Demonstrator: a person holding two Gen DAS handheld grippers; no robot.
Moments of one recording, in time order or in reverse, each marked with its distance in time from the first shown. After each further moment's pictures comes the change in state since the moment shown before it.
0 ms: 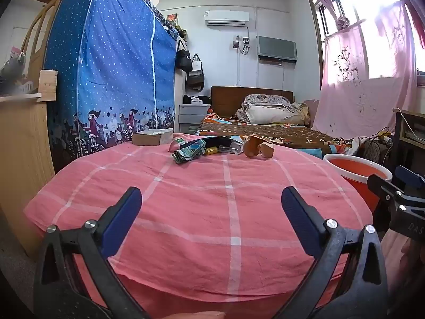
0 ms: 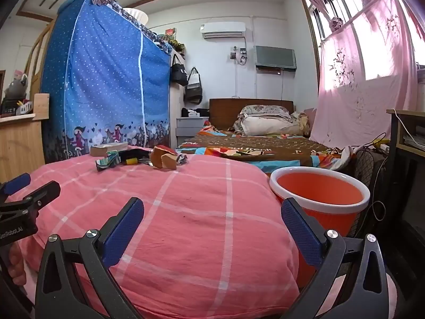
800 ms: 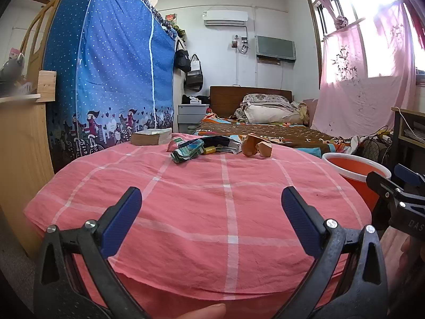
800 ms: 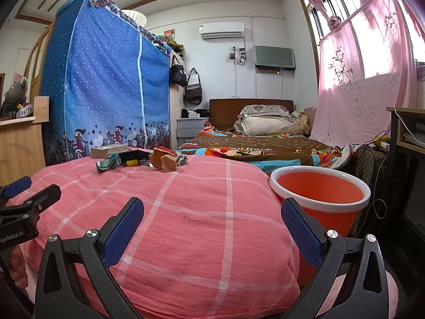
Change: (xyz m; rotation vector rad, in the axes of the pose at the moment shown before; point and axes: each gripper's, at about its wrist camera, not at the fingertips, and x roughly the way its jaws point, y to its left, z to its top) left arm -0.001 -0.005 -0.001 0.015 0.013 -0.002; right arm 0.000 -0.001 0.000 0.012 -0.005 0.002
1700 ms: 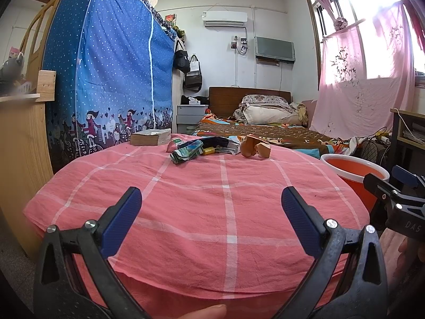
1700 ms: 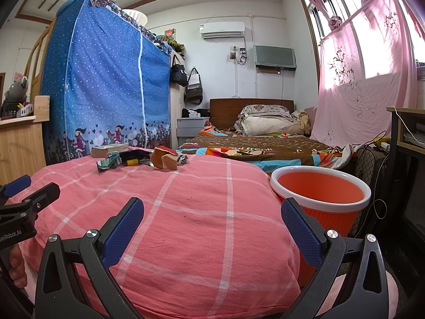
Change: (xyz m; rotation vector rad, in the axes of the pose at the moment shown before) left arm -0.001 -0.002 0.001 0.000 -0.001 -0.003; right arm -0.001 0.001 -0.001 0.001 0.001 0.001
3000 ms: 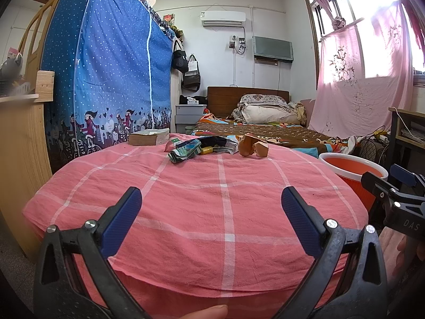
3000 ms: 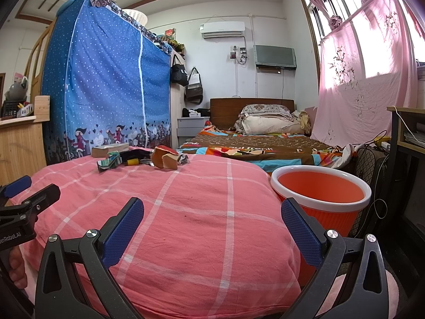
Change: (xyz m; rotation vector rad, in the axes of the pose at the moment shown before) left arm -0.003 -0.001 0.001 0.000 -0.003 -0.006; right arm 0.000 0.000 0.000 0.001 0.001 0.000
